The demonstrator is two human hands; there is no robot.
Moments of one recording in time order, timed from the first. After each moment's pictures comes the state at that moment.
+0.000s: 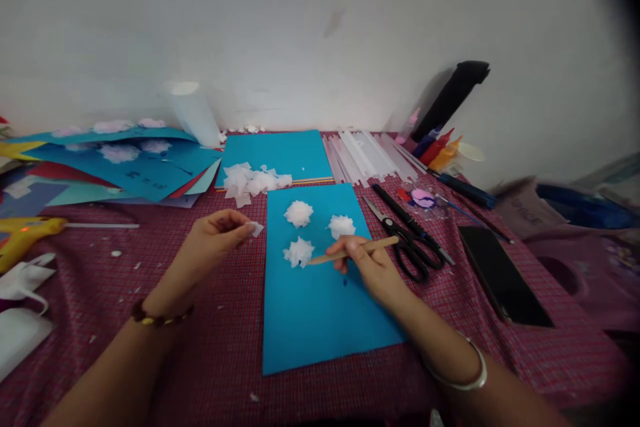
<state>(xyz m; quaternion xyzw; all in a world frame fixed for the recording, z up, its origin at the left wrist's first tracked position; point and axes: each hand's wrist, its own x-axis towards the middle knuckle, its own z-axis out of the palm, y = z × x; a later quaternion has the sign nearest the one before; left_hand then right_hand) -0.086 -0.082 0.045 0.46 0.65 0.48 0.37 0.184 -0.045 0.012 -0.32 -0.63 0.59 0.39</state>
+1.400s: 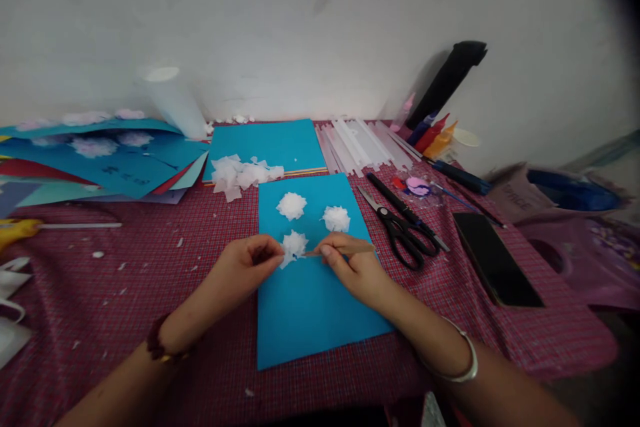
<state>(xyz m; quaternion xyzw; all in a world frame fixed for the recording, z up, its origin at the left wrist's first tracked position) -0.040 -0.102 0.030 0.59 0.61 0.32 0.43 0.177 -0.051 0.011 -0.34 -0.81 0.36 0.32</state>
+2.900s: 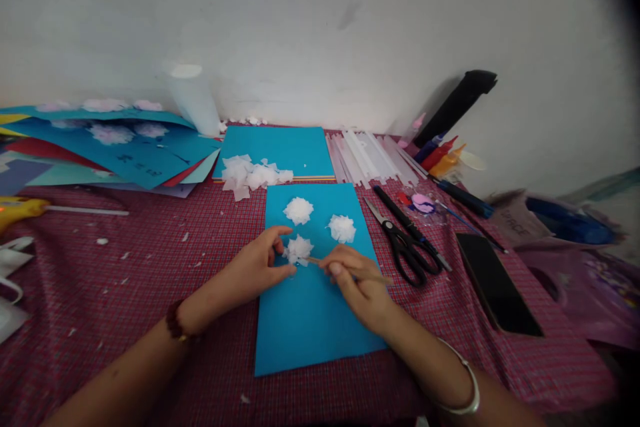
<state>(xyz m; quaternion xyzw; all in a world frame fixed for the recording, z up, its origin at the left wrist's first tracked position) -0.047 -0.091 -0.006 0.62 0.61 0.28 0.41 0.177 -0.060 0.007 -0.29 -0.80 0.37 0.36</state>
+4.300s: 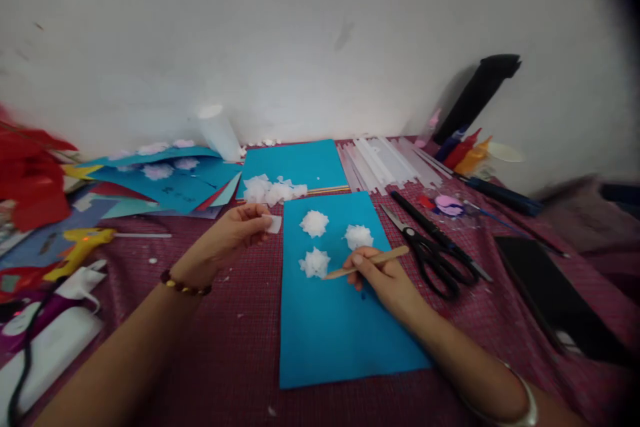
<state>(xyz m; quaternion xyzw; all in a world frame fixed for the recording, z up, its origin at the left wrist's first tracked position) -0.103 -0.051 0.055 0.41 0.58 0.46 0.53 0.176 -0.043 0.004 -0.39 -0.59 0.63 0.34</state>
